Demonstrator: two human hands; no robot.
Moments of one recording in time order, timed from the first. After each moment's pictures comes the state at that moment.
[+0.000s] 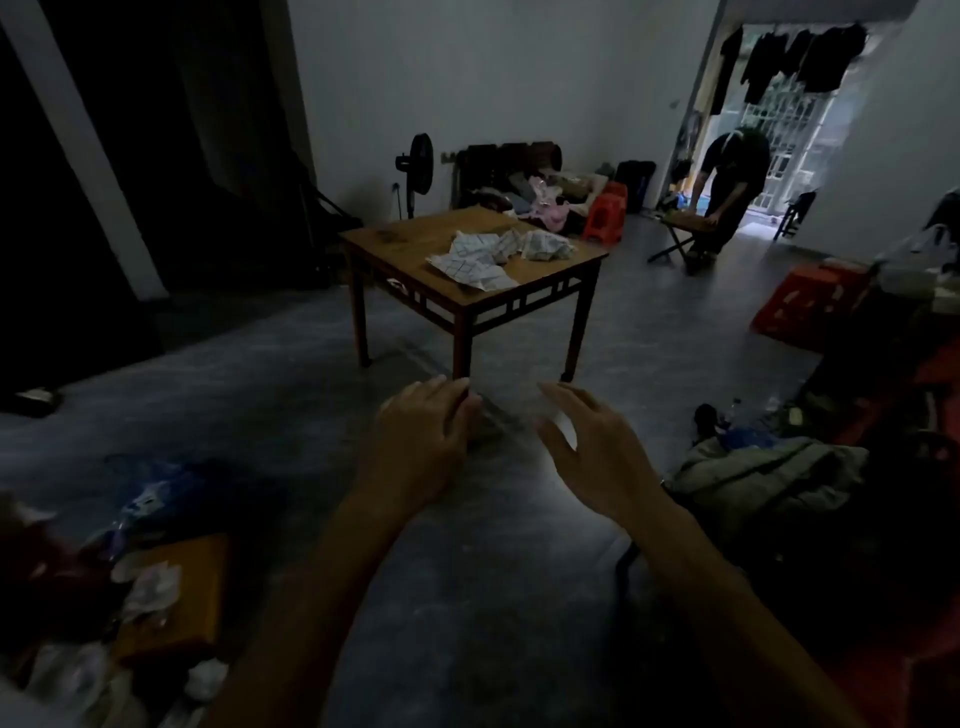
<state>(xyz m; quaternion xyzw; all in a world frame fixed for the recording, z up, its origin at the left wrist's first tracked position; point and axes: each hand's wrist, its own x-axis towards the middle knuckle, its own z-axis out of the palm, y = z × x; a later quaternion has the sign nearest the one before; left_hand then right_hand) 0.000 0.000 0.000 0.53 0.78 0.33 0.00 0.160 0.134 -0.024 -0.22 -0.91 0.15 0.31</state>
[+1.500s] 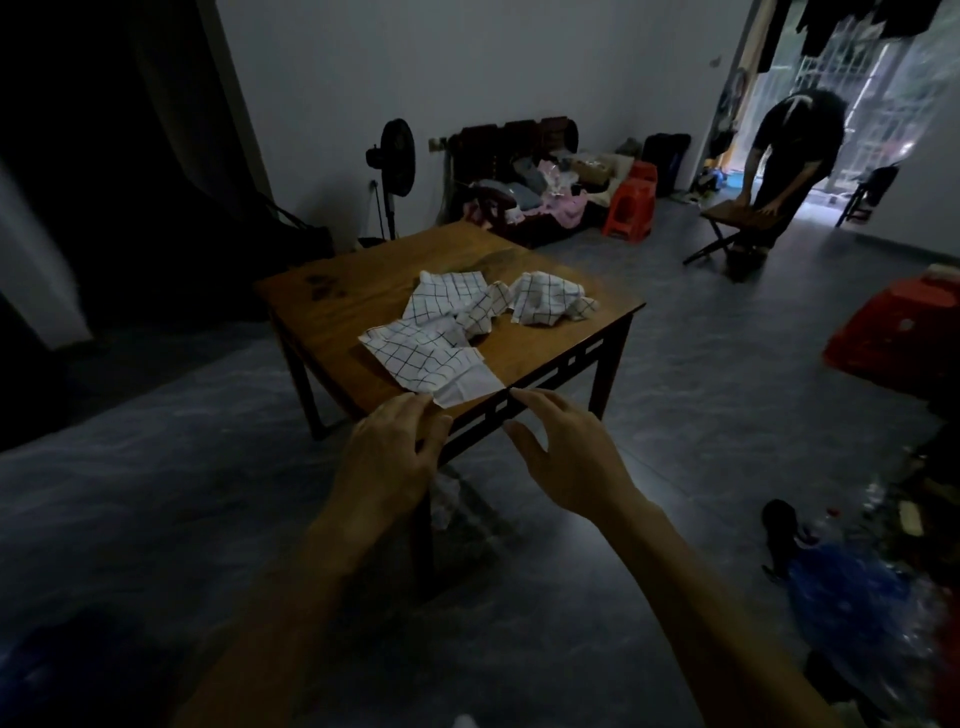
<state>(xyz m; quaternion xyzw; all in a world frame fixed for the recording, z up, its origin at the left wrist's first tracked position) -0.335 0.657 -0.038 0.47 0.83 0.31 0.03 -0.182 0.793 -0.041 -0.26 -0.92 0.18 0.23</state>
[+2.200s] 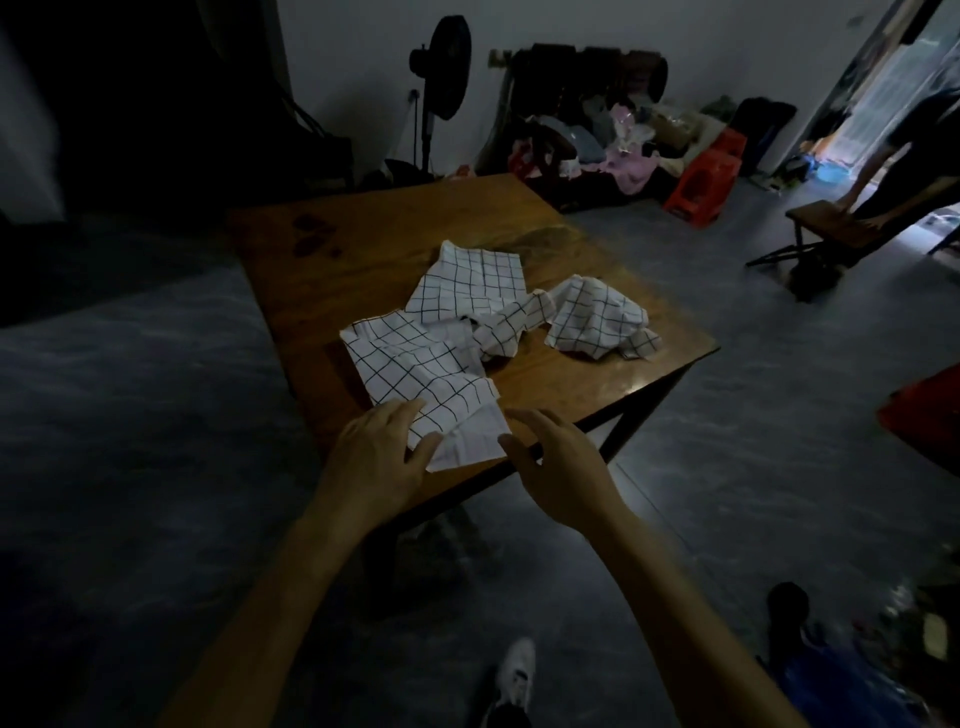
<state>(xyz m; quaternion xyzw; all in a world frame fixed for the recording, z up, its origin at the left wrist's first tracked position) -0.525 0.869 -0.118 0.39 0.87 0.28 0.11 -0.385 1.028 -0.107 -0.24 -0.94 0.24 0.10</state>
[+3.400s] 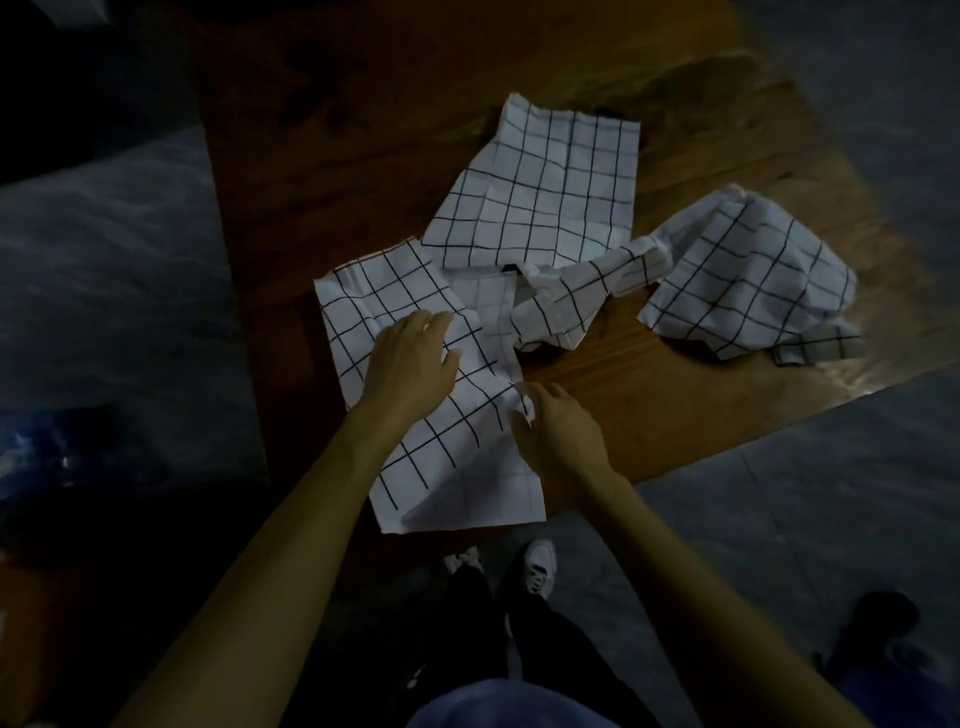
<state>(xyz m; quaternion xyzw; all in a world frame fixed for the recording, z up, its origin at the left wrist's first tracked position) -0.708 1.102 -0.254 0.31 0.93 0.15 0.15 -0.561 1.230 -0.283 -0.22 -0.92 0.31 -0.08</state>
